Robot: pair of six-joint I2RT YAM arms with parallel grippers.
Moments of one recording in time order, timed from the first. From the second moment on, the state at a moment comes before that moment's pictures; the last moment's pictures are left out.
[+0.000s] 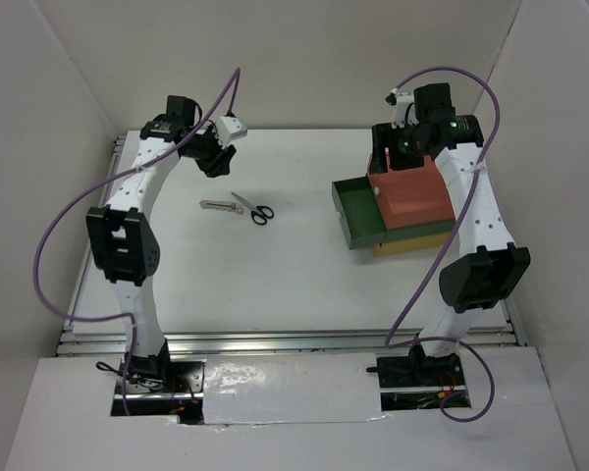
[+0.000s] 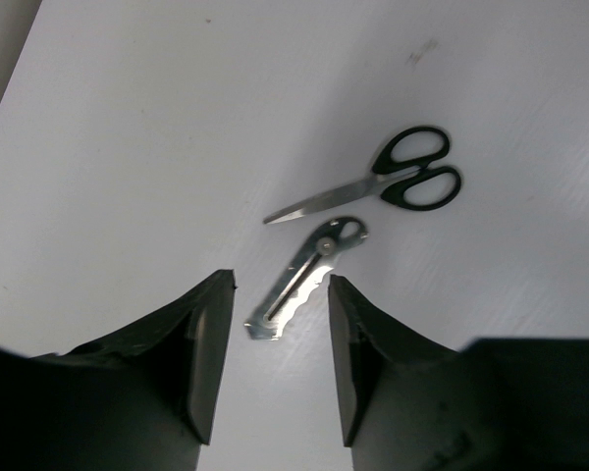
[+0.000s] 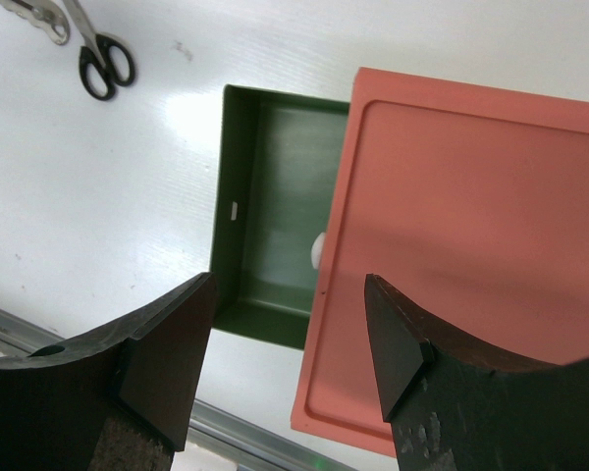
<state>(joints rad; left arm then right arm) -0.10 1.92 1.84 -0.77 0.53 0.73 0.10 1.73 1.96 -1.11 -0.27 -0.06</state>
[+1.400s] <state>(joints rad) -0.17 2.37 2.12 -1.02 0.39 1.06 0.14 1.67 1.91 -1.10 -0.25 -0.09</state>
